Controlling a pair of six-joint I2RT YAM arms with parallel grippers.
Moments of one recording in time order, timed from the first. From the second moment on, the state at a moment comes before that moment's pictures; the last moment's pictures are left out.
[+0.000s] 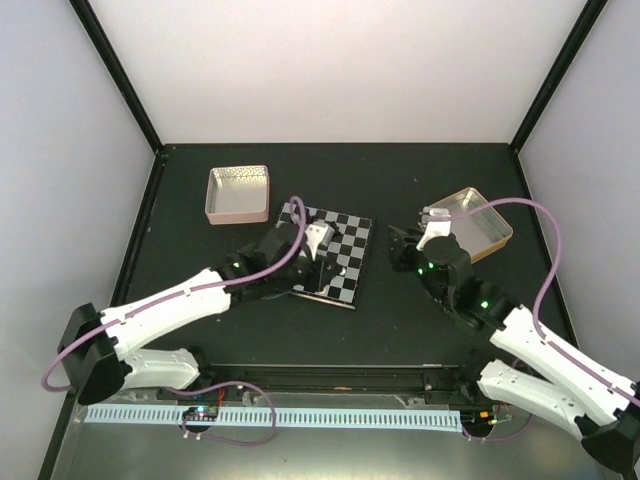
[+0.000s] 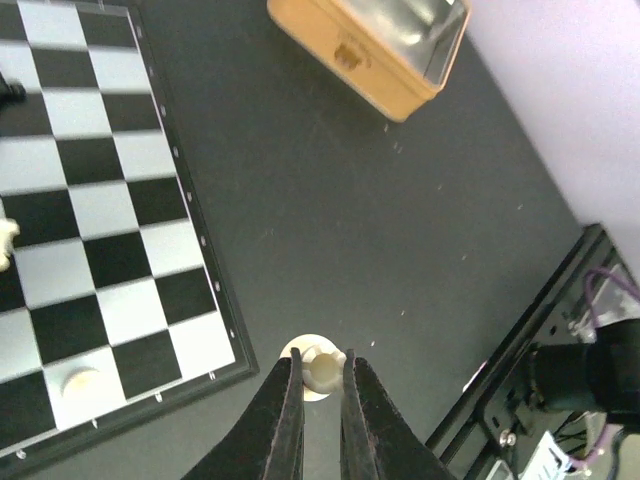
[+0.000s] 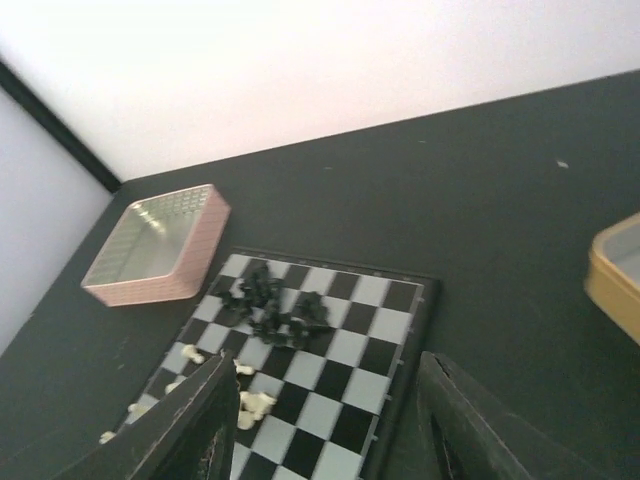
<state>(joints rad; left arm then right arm) -0.85 1.20 0.90 -0.31 0.20 -0.58 0.79 0.84 0.74 -0.25 0.37 0.53</state>
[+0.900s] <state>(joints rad) -1.06 1.70 1.04 -0.42 -0.09 -0.83 0.79 0.62 0.59 -0.46 0.38 0.69</state>
